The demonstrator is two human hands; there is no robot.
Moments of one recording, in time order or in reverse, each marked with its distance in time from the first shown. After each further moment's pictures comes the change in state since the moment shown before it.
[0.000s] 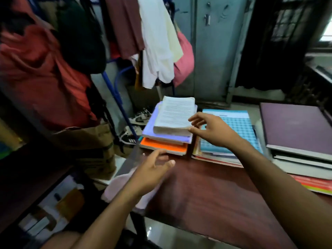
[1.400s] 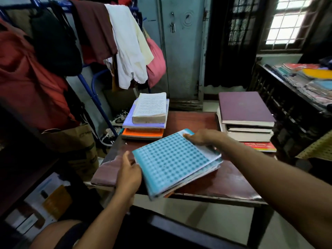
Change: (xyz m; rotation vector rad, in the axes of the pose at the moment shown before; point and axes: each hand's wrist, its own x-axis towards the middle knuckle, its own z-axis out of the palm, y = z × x) left_hand -0.057 -0.042 0.031 -0.117 0.307 -0.153; right_hand -0.087 0.021 -0.002 -0.414 -0.349 0.701
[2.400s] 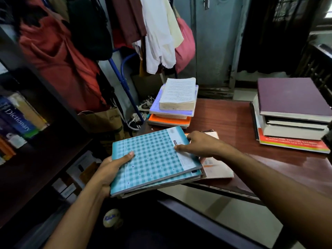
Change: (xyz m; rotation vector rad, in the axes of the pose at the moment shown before) left_hand -0.011 0.001 -0.120 -0.296 -0.074 -0.250; right_hand -0.061 -0.084 0.047 0.304 -0.106 -0.430
